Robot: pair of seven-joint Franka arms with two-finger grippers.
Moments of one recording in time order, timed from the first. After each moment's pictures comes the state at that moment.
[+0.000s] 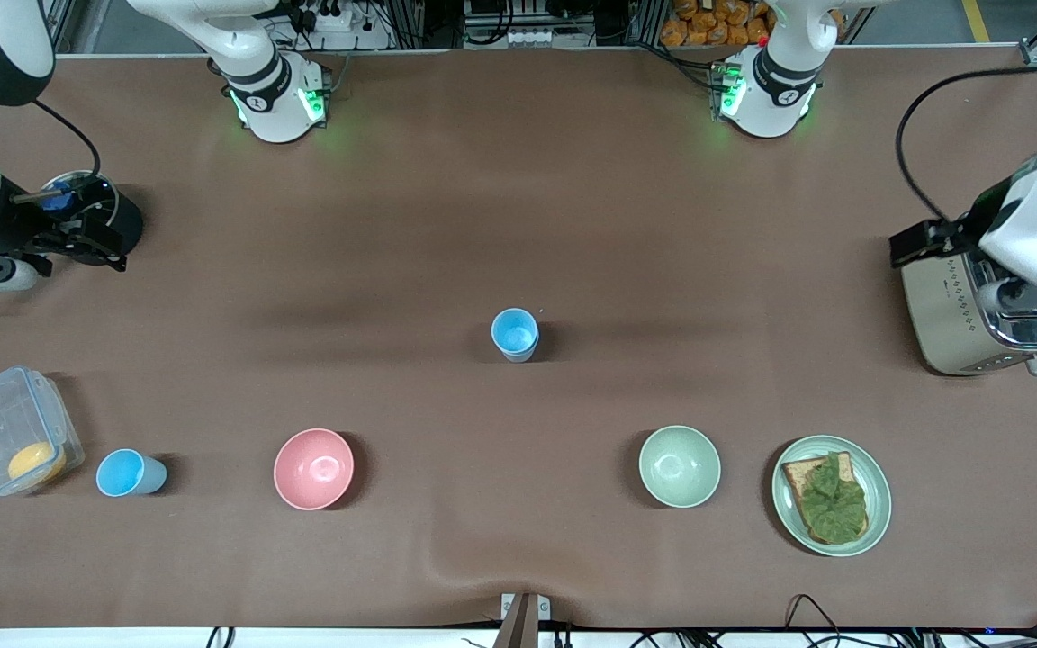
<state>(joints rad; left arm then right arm) 0.04 0.12 -0.15 -1.45 0.07 1.43 -0.16 0.04 -0.04 -0.07 -1.79 -0.02 1.75 -0.09</state>
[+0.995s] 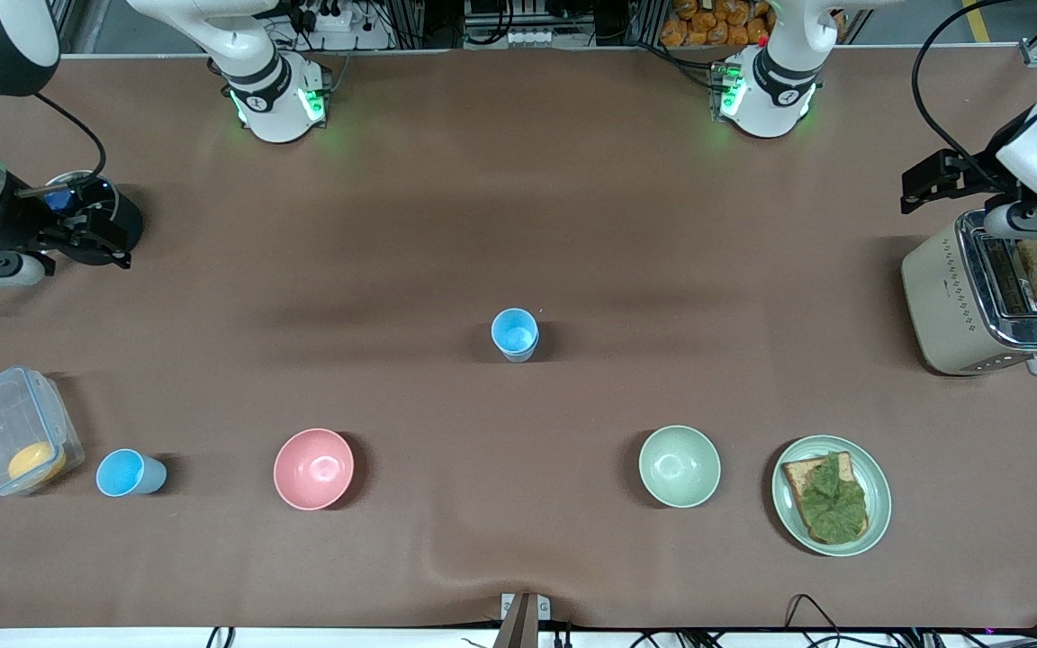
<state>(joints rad) -0.06 -0.01 -0.05 -1.54 0.02 1.43 -0.01 0.05 -0.04 -0.05 -1.77 -0.02 1.73 -0.09</state>
